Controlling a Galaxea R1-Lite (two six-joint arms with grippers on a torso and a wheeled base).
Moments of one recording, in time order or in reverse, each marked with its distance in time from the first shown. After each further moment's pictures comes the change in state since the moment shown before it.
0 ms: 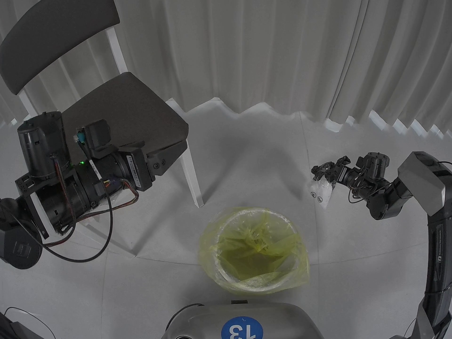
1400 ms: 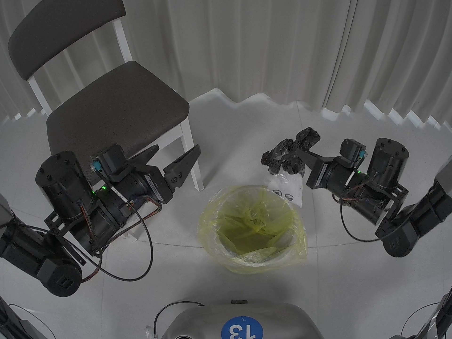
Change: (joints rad) left arm -0.050 0.210 0.193 -0.612 0.048 -0.048; right arm 0.450 -0.556 0.546 -0.246 -0.044 -0.080
